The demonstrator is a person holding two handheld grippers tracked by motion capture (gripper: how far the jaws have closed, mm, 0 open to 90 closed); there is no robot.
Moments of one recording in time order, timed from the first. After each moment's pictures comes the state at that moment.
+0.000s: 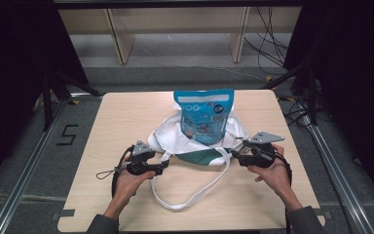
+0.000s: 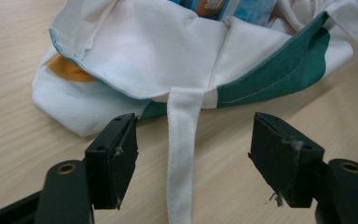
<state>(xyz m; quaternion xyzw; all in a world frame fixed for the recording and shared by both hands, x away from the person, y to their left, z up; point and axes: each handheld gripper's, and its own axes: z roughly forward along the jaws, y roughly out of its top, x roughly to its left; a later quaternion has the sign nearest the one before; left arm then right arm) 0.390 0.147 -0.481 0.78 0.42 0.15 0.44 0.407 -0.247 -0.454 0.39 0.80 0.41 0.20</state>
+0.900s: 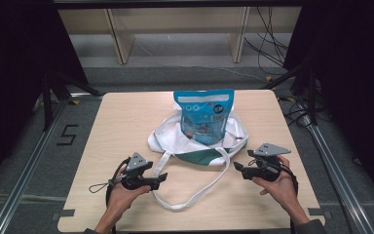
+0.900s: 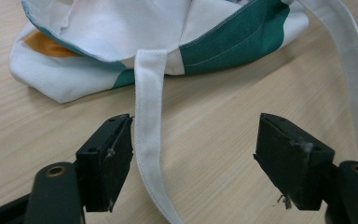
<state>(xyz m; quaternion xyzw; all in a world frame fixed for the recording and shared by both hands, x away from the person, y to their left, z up) 0.354 0.154 -0.487 0.79 0.40 0.14 0.45 0.375 -0.255 -0.461 0.38 0.80 0.41 0.19</state>
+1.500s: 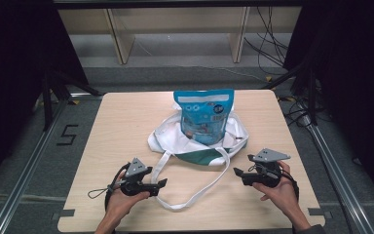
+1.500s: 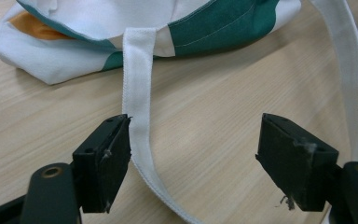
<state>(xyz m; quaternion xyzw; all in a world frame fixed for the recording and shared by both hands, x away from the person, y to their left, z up) 0.343 0.156 -0.496 0.79 0.39 0.14 0.45 0.362 -0.255 -0.468 0.38 0.81 0.40 0.18</state>
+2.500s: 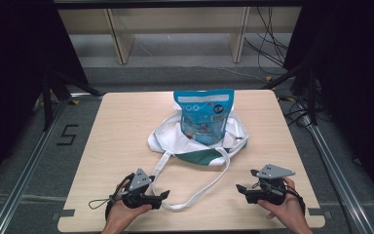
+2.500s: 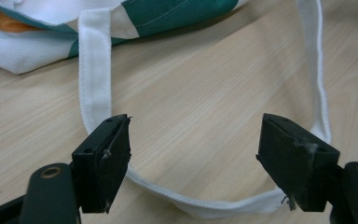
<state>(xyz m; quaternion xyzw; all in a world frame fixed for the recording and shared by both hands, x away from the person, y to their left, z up) 0.311 0.145 -0.499 0.81 0.36 0.14 0.44 0.323 -0.262 -0.481 0.38 0.82 0.40 0.16</state>
